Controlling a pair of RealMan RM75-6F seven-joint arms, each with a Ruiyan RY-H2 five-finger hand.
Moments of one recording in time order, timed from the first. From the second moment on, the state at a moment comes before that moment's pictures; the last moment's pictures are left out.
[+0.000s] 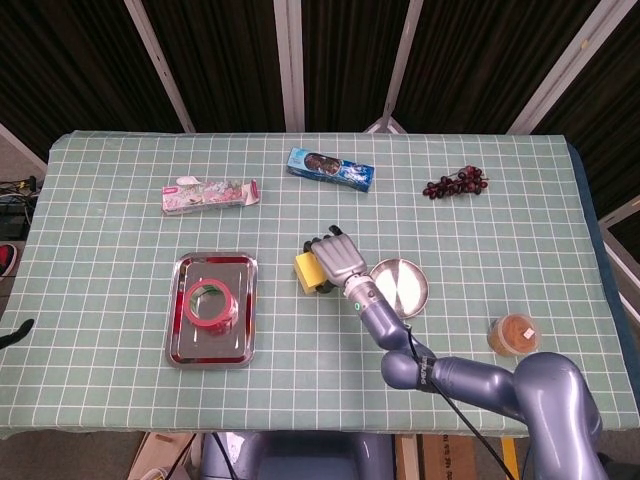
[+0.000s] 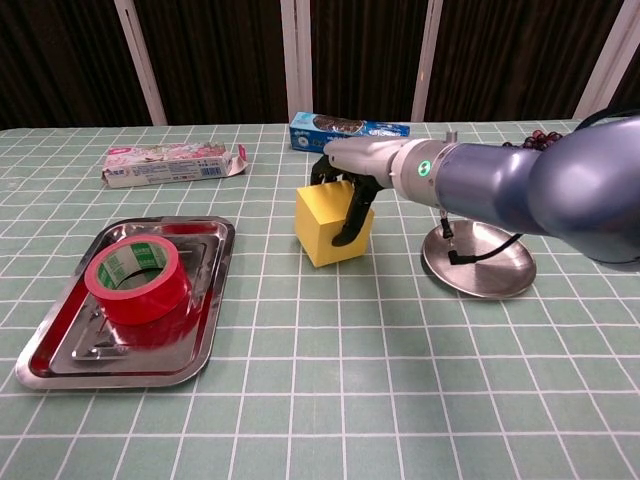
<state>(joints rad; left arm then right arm) -0.09 -1.24 -0.18 -1.47 1.30 1.54 0.13 1.10 -1.79 0.31 -1.16 -0.73 0.73 -0.52</state>
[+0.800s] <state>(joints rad) -0.09 -1.21 -0.15 -1.51 1.38 1.54 0.10 1.08 -1.58 0.27 -1.42 -0.66 0.88 -0.65</state>
